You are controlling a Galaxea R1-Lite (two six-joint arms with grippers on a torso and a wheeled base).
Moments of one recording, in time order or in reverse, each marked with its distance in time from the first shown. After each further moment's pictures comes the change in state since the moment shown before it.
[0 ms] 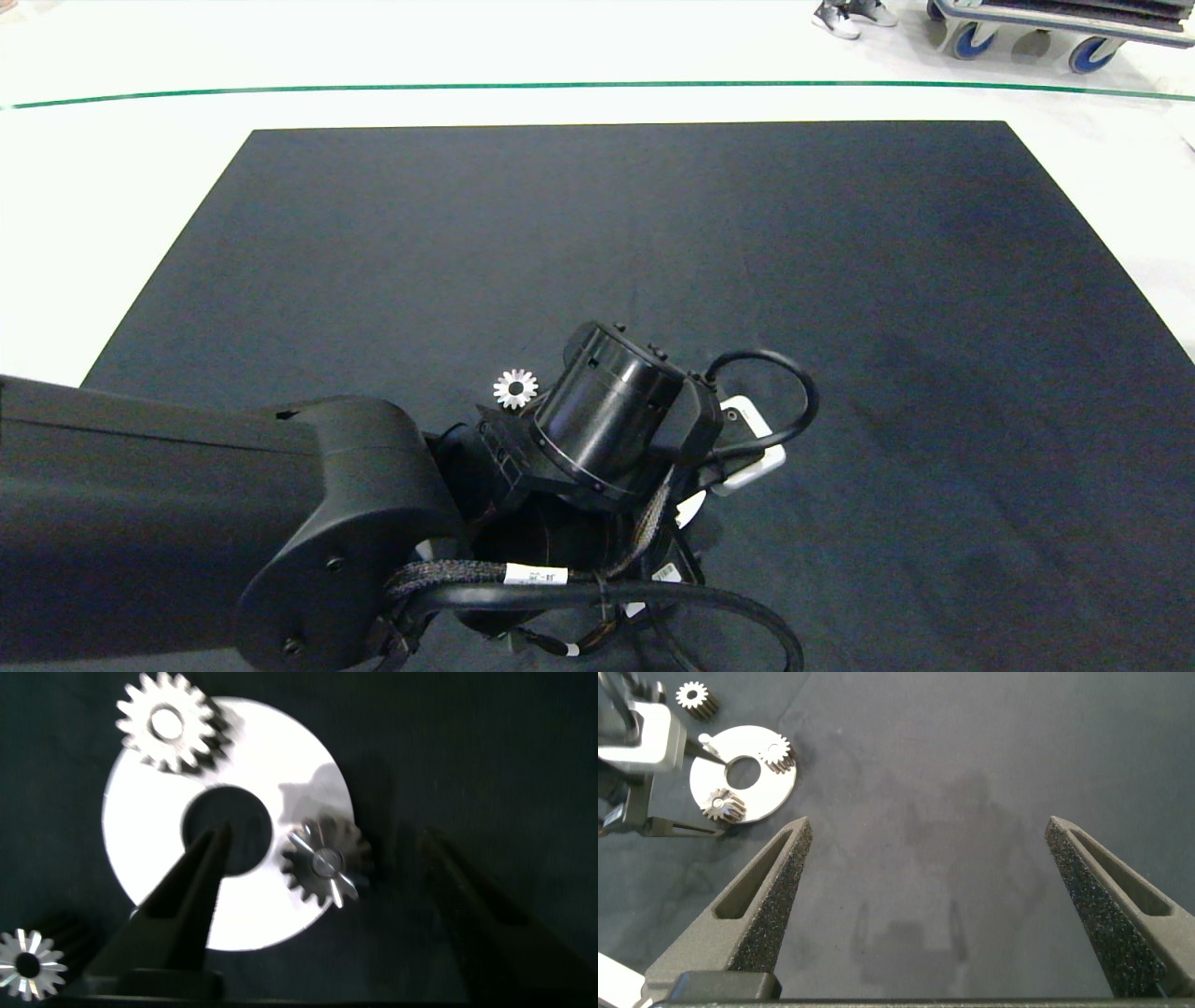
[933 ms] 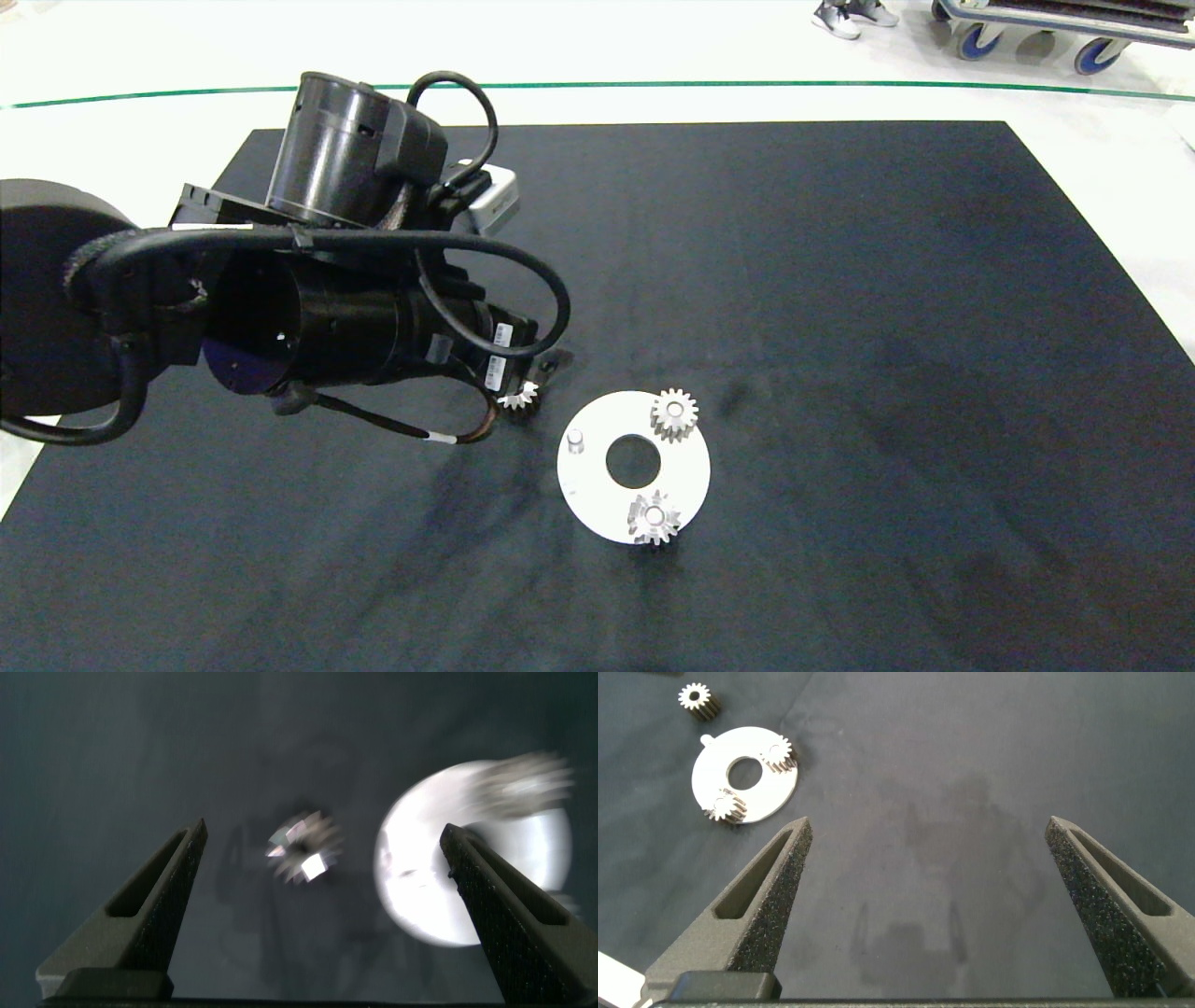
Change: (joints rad) left arm 0.356 -0.170 -0.114 0.149 0.008 -0.385; right arm 0.003 -0.008 0.001 0.000 0.001 -0.001
